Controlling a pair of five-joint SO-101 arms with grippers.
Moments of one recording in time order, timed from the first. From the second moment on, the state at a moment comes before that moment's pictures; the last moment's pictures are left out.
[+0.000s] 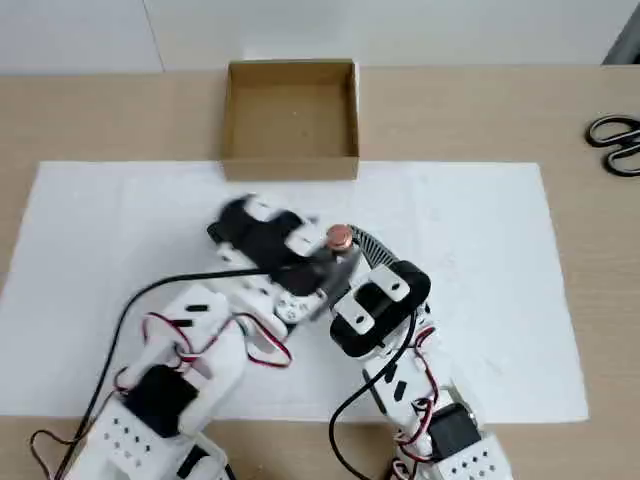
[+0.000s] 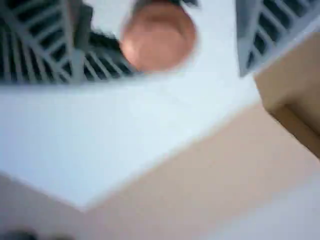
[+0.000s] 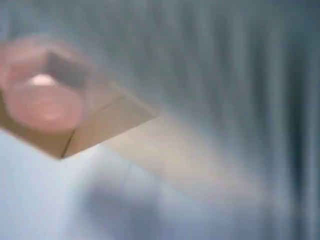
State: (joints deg) left arm 30.1 -67.2 55.0 37.5 -4.7; right arm -29.6 -101.1 96.3 12.2 12.2
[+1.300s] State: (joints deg) left arm -8.1 -89.5 71.3 33.9 5.5; right arm -19.3 50.0 -43.5 40.1 12.2
